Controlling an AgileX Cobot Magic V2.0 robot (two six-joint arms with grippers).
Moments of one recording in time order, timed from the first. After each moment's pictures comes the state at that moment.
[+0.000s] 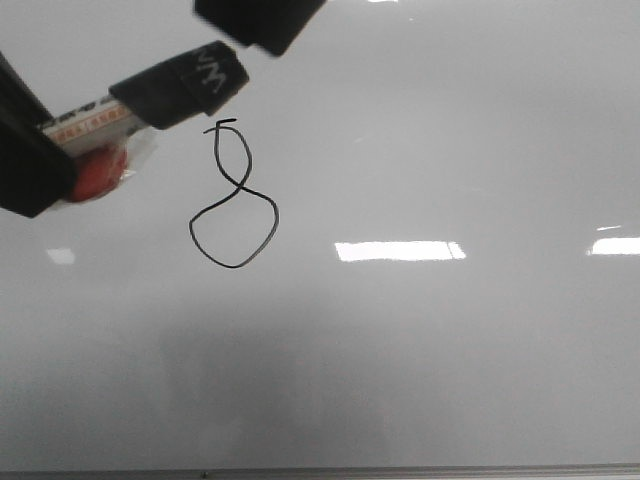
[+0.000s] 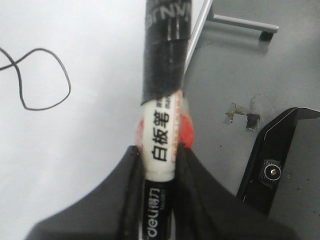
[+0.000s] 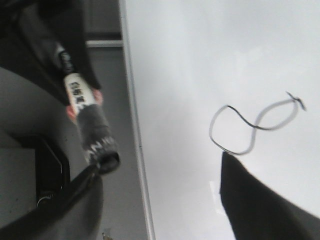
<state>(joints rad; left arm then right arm) -0.79 1.00 -0.78 -0.09 0.73 0.49 0.74 1.33 -1.29 0.30 0.85 -0.75</state>
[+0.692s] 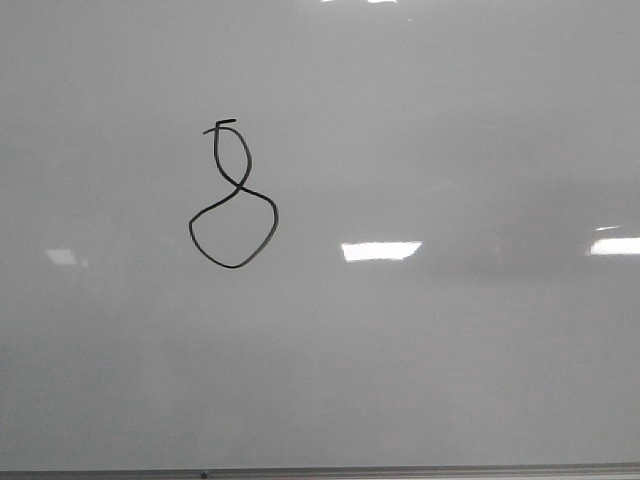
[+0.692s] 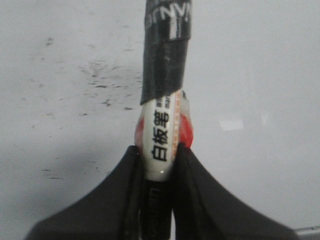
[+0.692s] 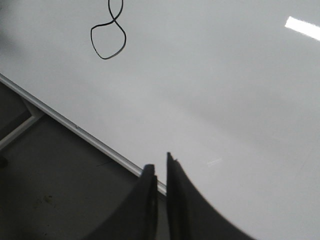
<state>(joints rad) -0.05 1.05 -0.69 -0.10 0.41 0.12 0.36 0.47 -0.50 0.30 0.61 -0.35</state>
